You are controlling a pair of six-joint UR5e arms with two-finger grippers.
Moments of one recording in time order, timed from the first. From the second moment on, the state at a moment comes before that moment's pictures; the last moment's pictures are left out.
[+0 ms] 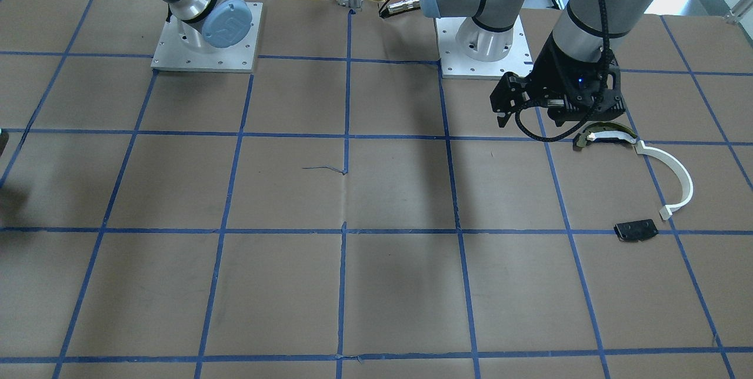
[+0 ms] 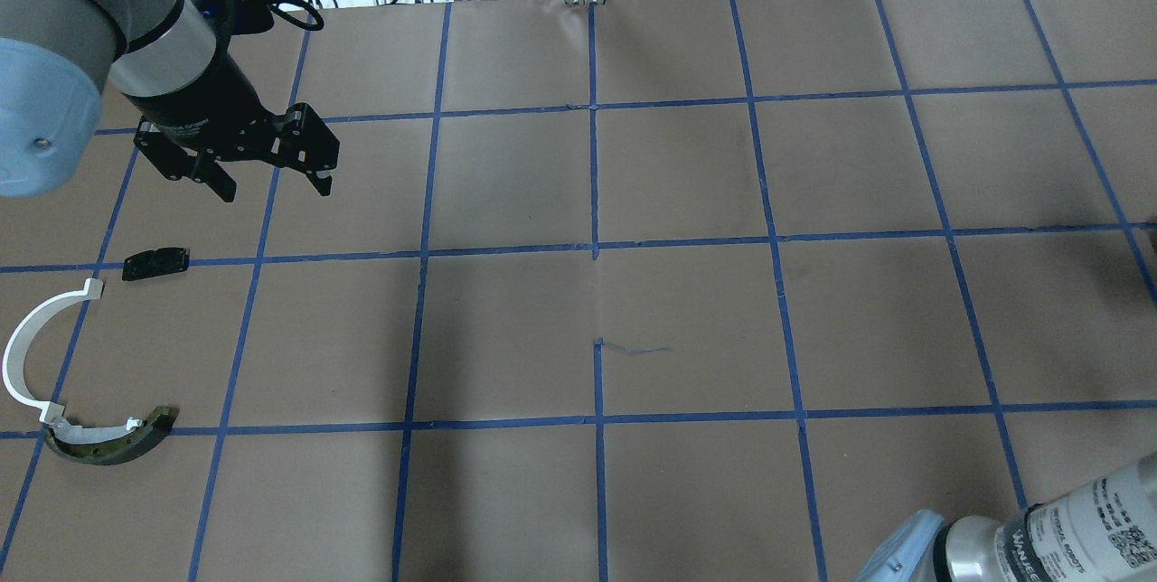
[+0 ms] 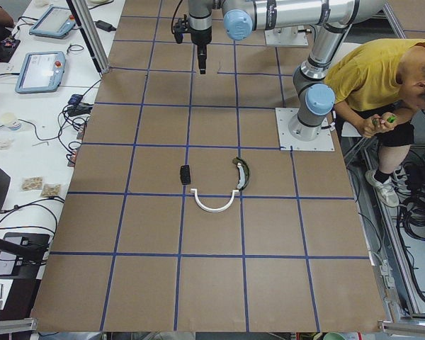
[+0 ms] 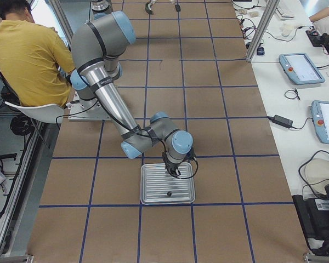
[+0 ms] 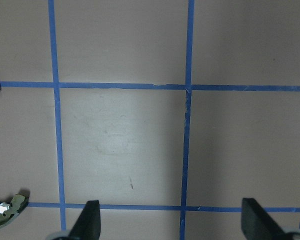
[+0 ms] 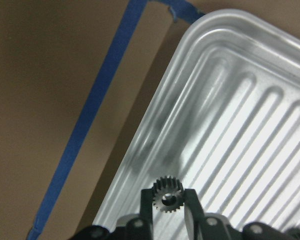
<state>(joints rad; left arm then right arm) -1.48 -1.55 -1.68 -1.51 1.59 0.06 0.65 -1.05 1.67 -2.14 -1.70 -1.40</state>
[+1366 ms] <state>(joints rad) -1.48 -1.55 -1.68 -1.51 1.59 0.06 1.62 -1.41 1.90 -2.00 -1.63 0.00</state>
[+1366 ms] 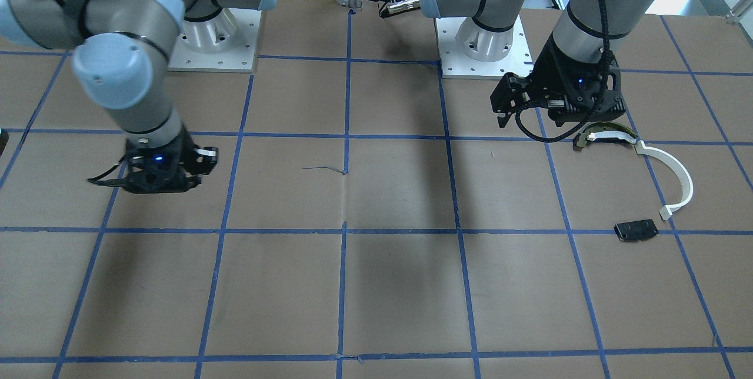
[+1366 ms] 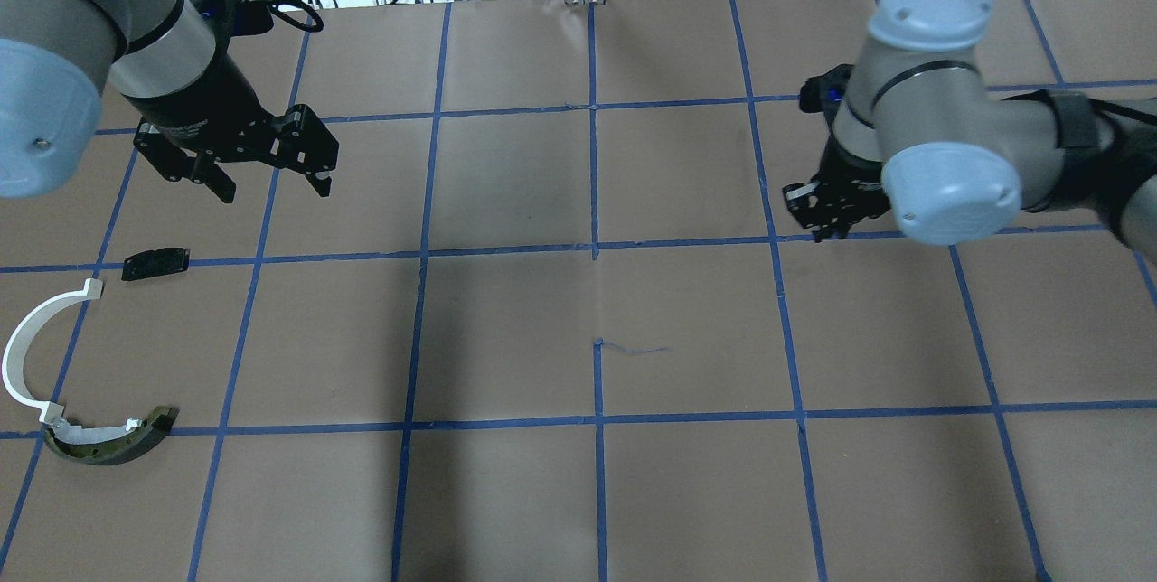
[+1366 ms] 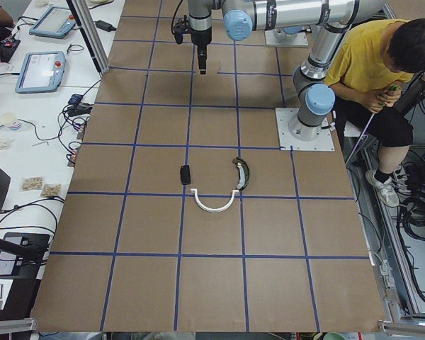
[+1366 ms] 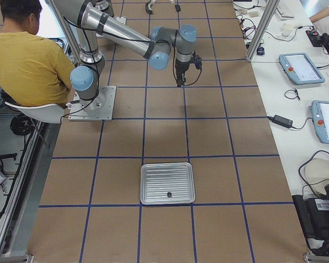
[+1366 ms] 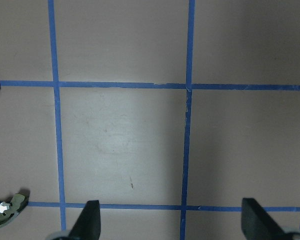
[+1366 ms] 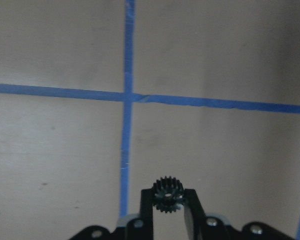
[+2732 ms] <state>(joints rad) -1.49 -1.58 -1.66 -1.48 1.57 0.06 1.97 -1.22 1.89 -2.33 -1.46 0.35</state>
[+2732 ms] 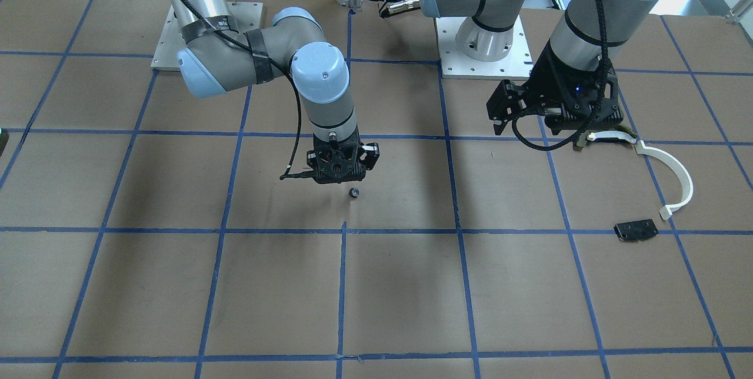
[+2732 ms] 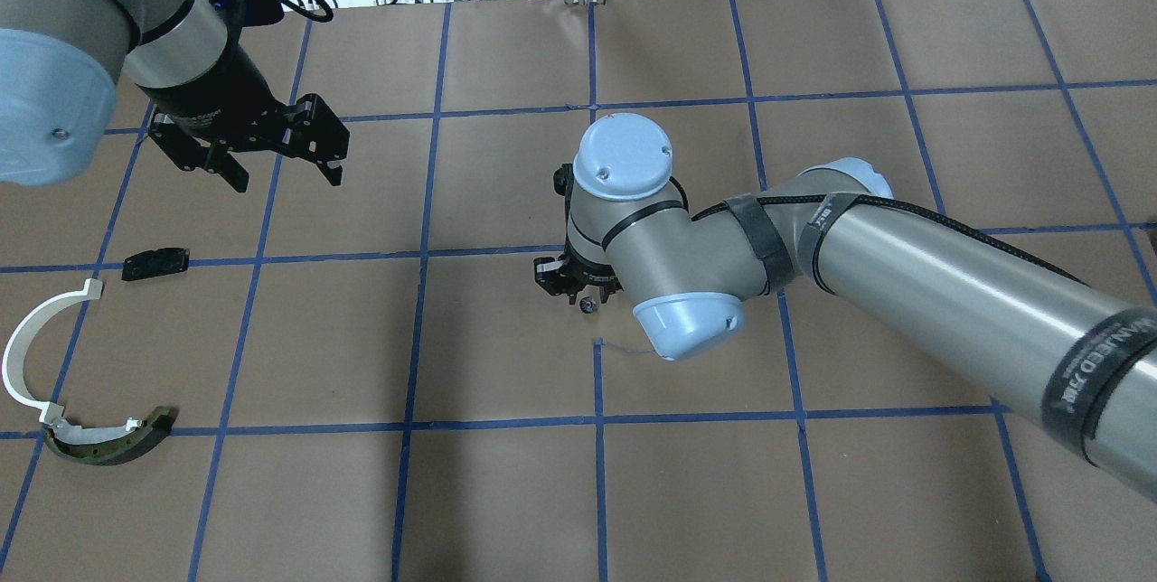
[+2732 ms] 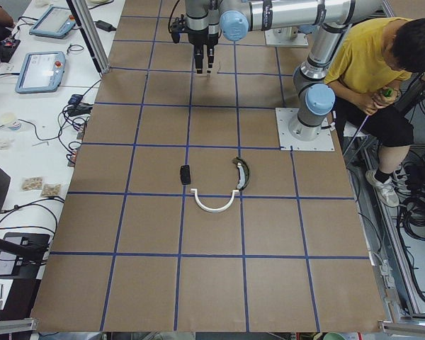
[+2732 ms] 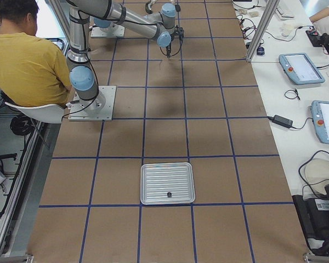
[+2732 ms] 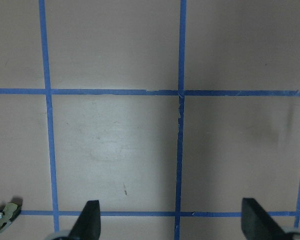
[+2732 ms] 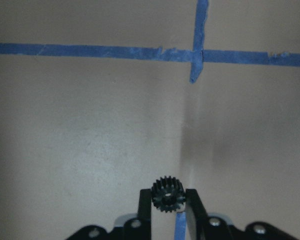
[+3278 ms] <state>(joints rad) -1.57 -1.64 -1.68 -1.41 1.55 0.01 1.53 -1.28 1.79 -2.15 -1.46 -0.14</state>
